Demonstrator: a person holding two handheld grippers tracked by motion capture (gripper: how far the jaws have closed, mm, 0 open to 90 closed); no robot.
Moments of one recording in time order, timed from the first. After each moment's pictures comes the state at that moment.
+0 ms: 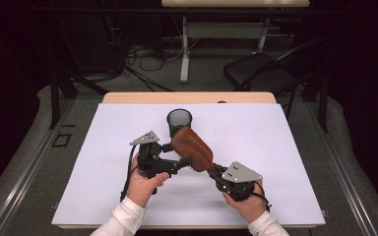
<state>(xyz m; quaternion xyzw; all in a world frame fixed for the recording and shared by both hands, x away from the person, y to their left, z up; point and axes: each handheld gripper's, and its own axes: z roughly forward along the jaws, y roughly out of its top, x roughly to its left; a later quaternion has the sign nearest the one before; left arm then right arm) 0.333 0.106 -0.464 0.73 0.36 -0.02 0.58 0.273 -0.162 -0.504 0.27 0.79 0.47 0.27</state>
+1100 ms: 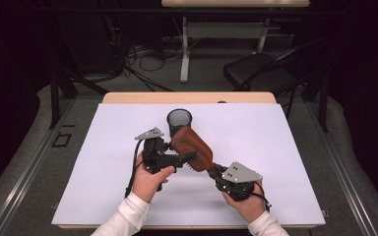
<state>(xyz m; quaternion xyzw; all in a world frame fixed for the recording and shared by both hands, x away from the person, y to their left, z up) 0.341 0.096 -0.460 0.72 0.37 -0.04 0.58 0.272 -0.162 -0.504 0.27 0.79 0.48 0.28</state>
